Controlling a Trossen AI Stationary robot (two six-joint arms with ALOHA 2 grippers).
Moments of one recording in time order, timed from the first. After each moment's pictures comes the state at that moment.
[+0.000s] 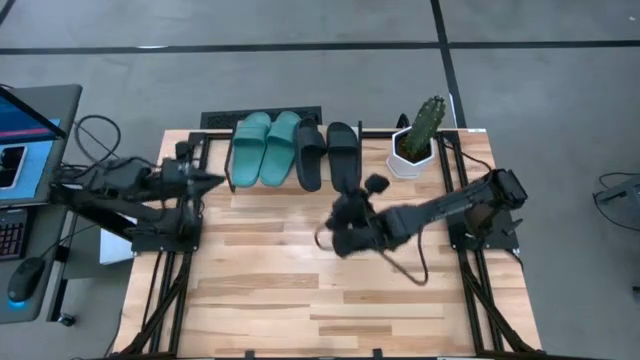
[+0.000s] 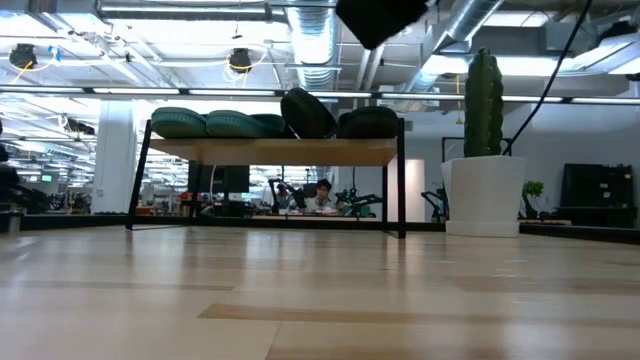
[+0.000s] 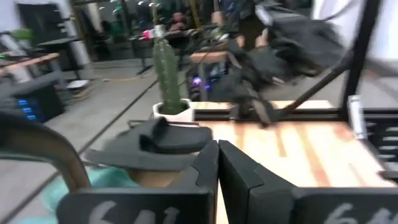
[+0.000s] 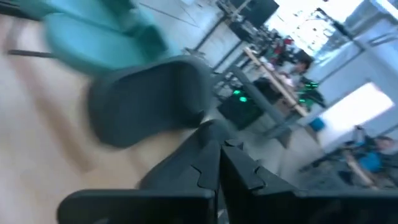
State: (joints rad) left arm -0.24 0.47 0.90 -0.52 -0.44 0.03; right arm 0.29 1.74 1.44 -0.69 1.28 0.22
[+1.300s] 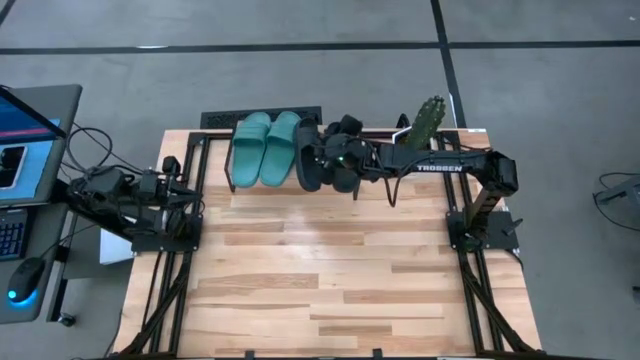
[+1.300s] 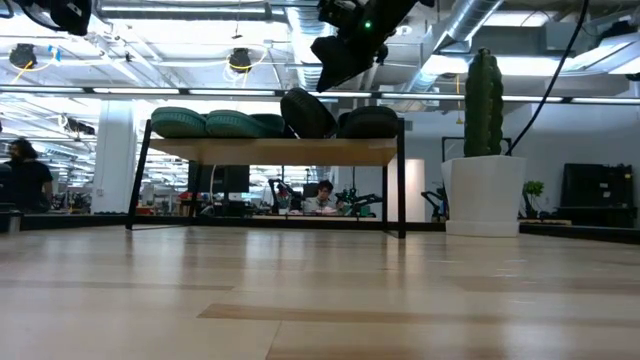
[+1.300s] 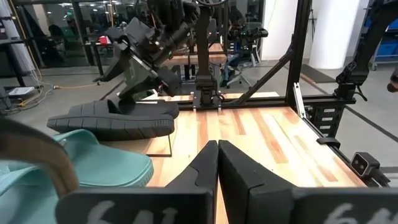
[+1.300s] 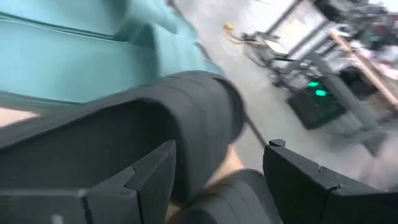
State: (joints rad) left arm -0.29 0.02 0.69 -0.73 -0.29 0.01; right arm -0.15 1.74 1.50 -0.37 0.59 -0.25
